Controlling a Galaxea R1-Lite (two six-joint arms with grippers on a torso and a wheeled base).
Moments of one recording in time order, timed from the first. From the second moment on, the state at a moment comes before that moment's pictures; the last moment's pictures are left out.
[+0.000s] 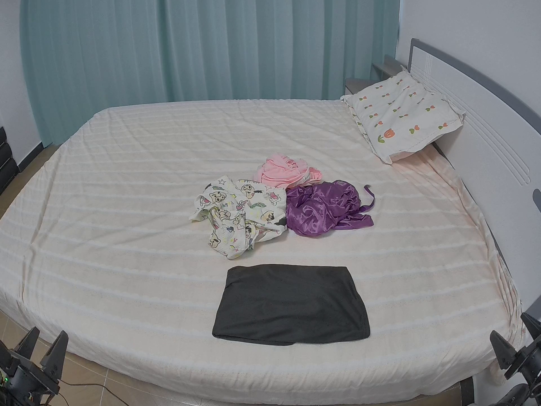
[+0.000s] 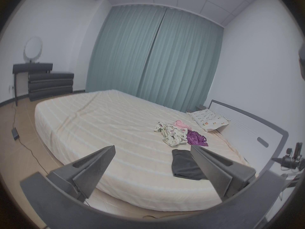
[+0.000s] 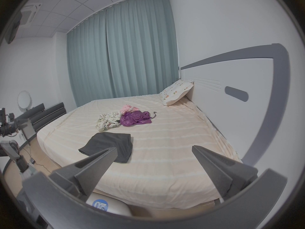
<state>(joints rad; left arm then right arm) -0.08 0.32 -0.02 -0.17 0.08 -0.33 0.14 0.39 -0.02 -0.15 -0.09 0.09</state>
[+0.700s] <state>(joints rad) 0.00 0.01 -0.02 -0.04 0.13 -0.03 0.00 0.02 -0.02 -0.05 -0.03 -0.13</state>
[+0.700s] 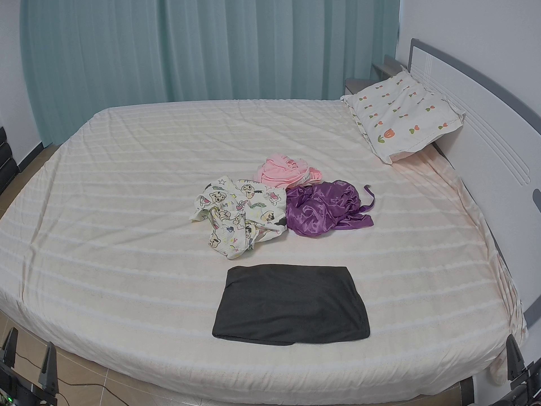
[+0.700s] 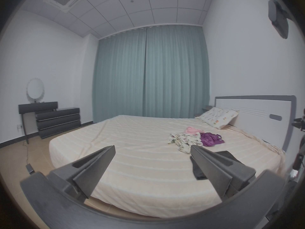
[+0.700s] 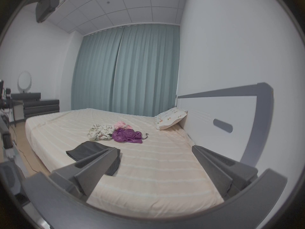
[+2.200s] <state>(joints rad) 0.00 0.01 -0.02 0.00 0.01 -0.03 0.00 0.01 -0.02 0.00 0.01 -0.02</state>
